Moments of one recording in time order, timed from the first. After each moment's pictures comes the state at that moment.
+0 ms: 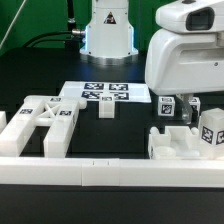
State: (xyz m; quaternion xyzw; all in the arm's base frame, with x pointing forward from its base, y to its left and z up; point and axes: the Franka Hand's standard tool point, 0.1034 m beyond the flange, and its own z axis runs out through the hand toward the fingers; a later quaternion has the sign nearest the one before) arm 0.641 0.118 0.078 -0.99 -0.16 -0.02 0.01
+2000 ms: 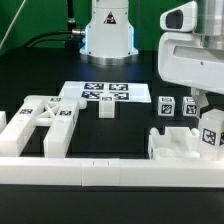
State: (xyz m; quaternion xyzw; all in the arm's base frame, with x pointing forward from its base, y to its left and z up) arm 0.643 0.126 0.075 -0.89 0.45 -0.03 0.05
